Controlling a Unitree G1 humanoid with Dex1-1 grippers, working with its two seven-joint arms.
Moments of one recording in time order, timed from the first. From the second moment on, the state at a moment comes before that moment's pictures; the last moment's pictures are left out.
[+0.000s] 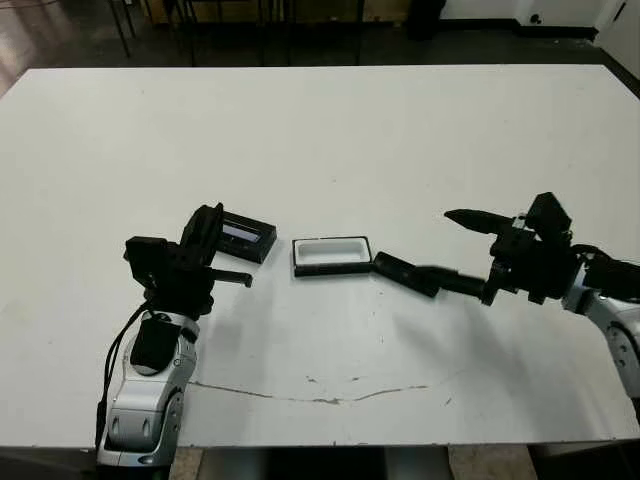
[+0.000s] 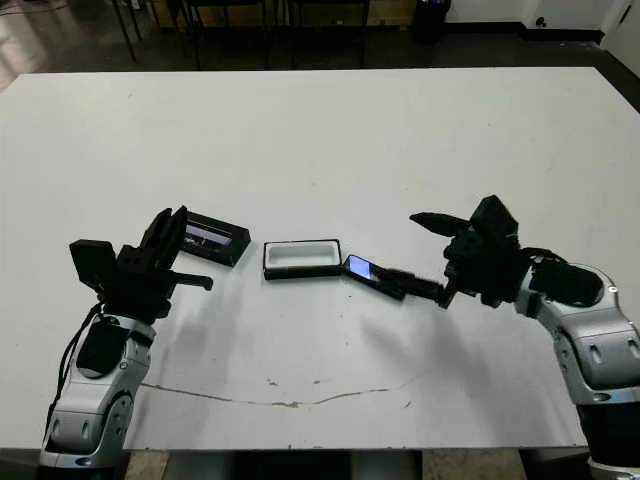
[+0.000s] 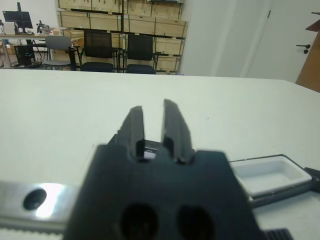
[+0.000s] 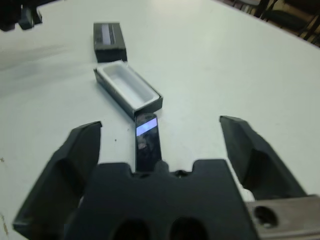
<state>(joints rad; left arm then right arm) 0.04 0.12 0.00 -0.24 -0.13 0.05 -0.10 -0.20 -0.71 0.04 -0.07 0.33 0.33 0.93</state>
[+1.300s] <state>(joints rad) 0.04 0.13 0.01 -0.26 -0.13 0.07 -0.11 -0.18 -0.67 0.15 0.03 0.23 0.34 0.91</state>
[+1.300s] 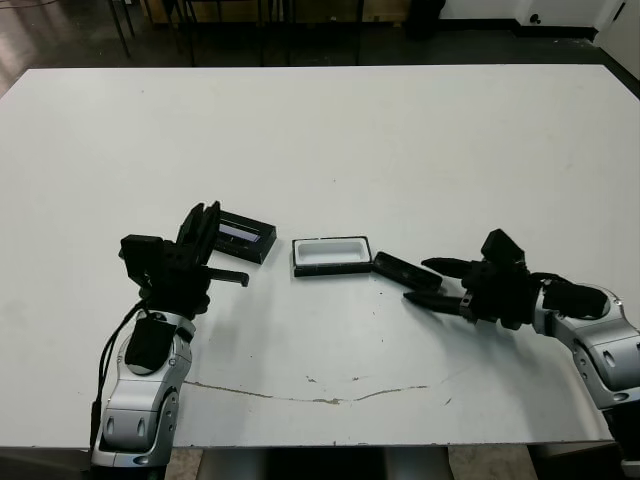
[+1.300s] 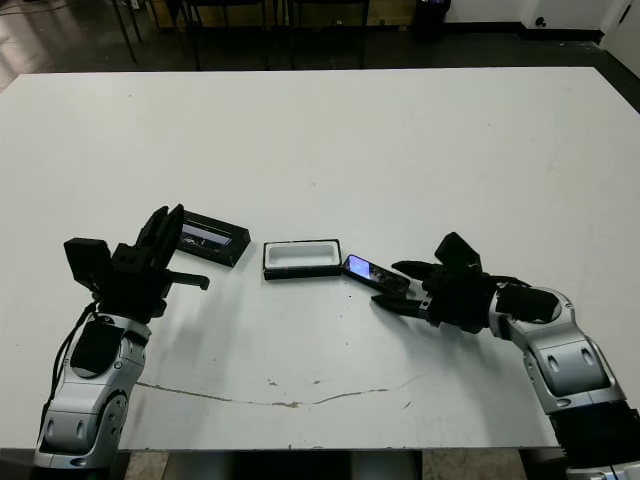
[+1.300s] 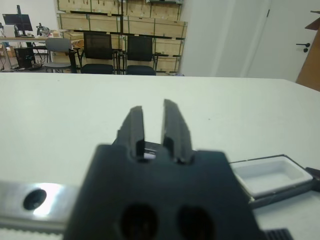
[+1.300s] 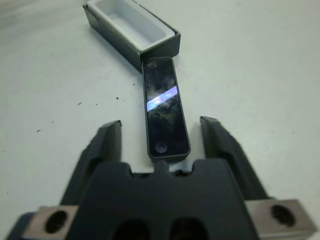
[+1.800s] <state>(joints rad) 0.05 0.13 0.01 -0.26 -0.14 0.07 -0.11 -0.15 -0.62 0.11 0.07 0.23 0.22 0.87</state>
